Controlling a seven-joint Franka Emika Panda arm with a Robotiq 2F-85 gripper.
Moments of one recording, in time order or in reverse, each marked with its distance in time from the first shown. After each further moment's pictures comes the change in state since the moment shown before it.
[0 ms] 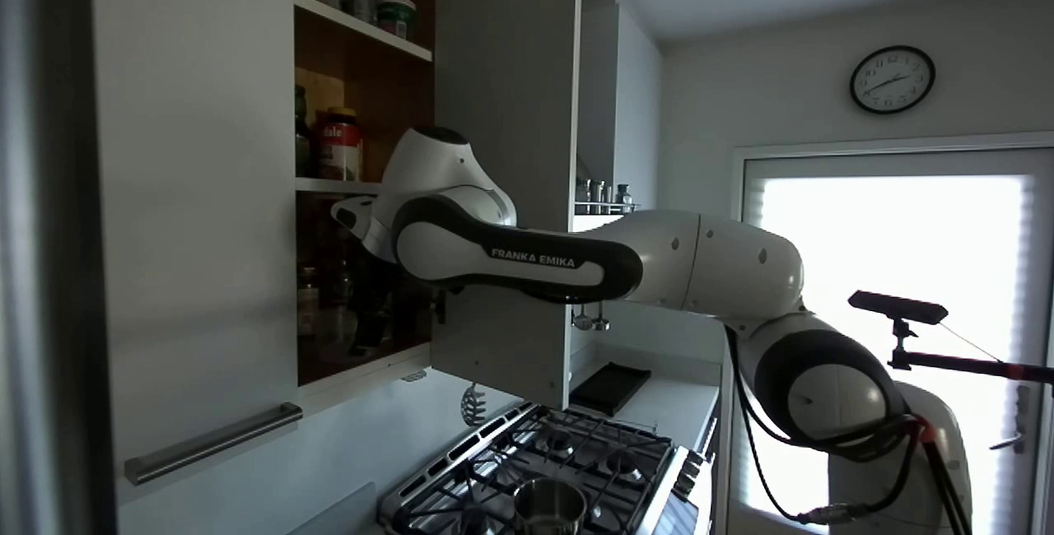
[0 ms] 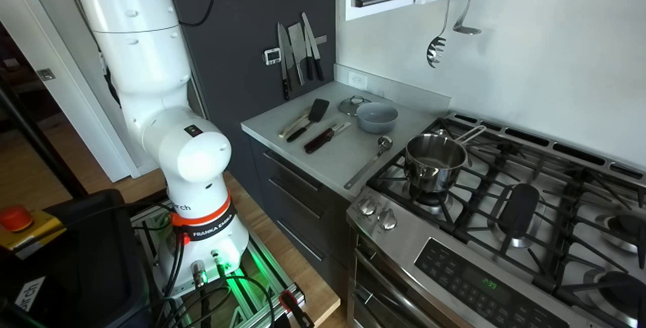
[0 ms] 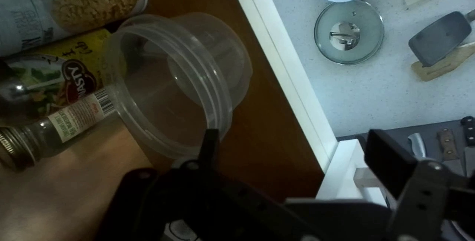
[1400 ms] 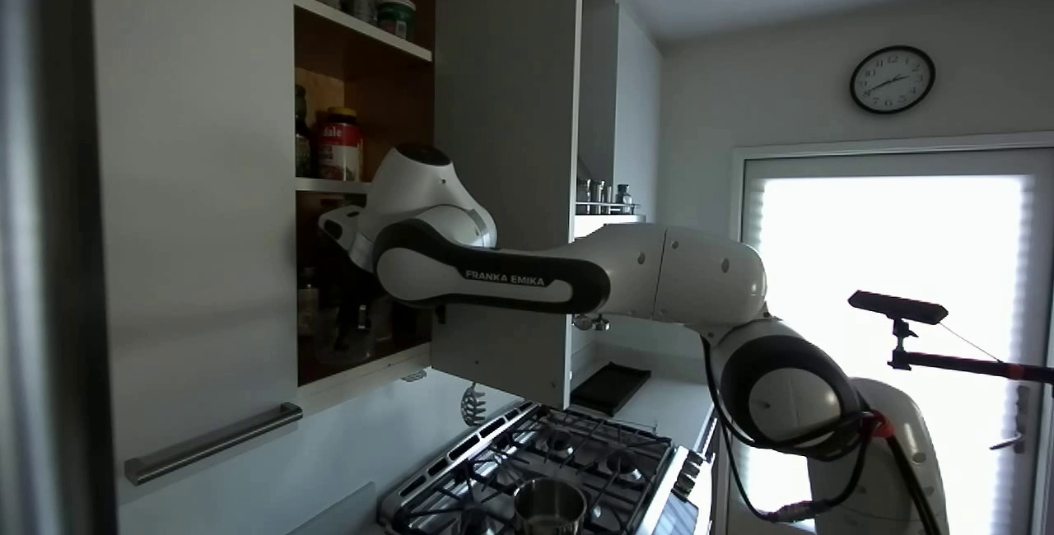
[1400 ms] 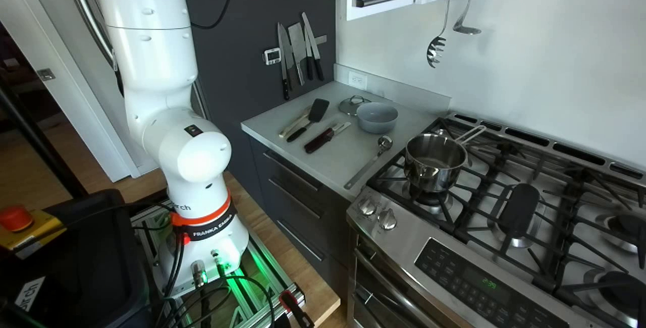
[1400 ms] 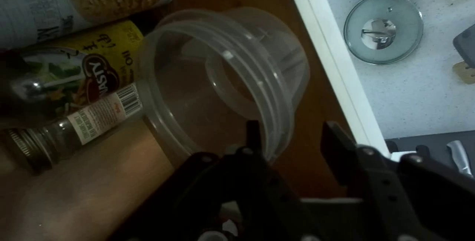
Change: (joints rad) arm 0.000 0.090 -0.009 0.059 -0.058 0.077 0.017
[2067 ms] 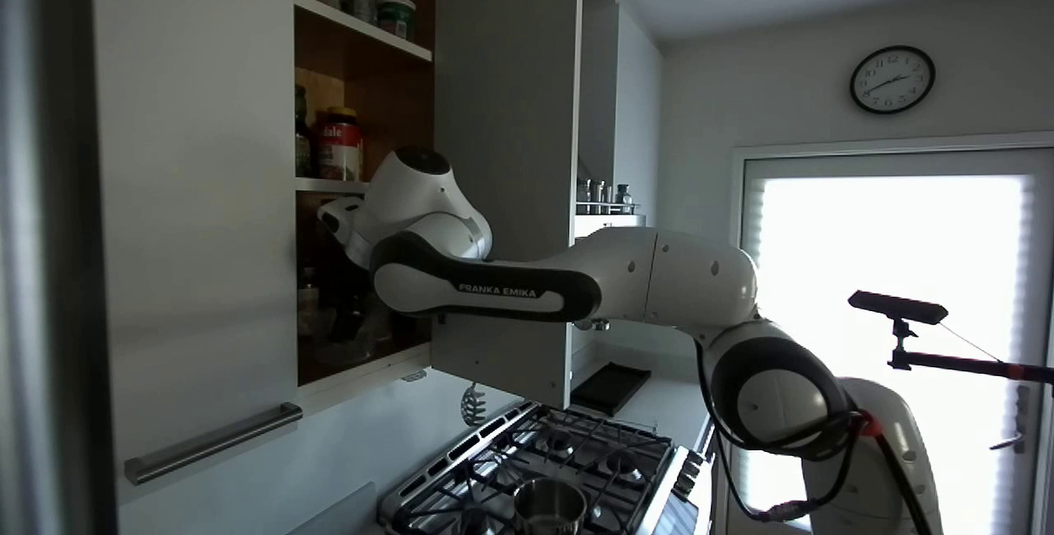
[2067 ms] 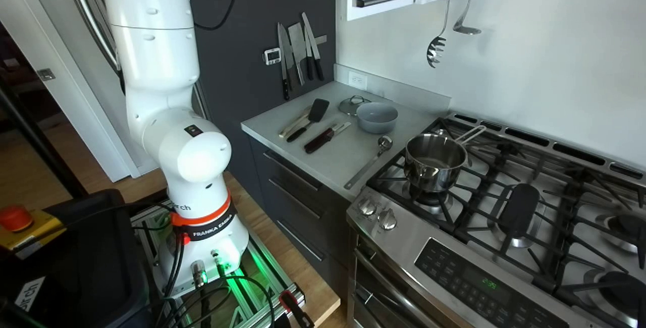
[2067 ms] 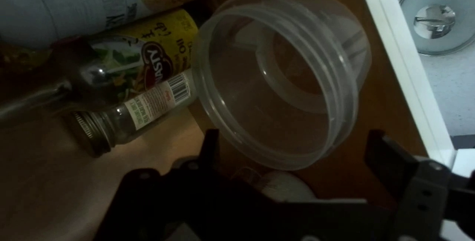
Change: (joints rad) arm 0.000 0.027 -0.008 0.015 -0.090 0.113 0.061
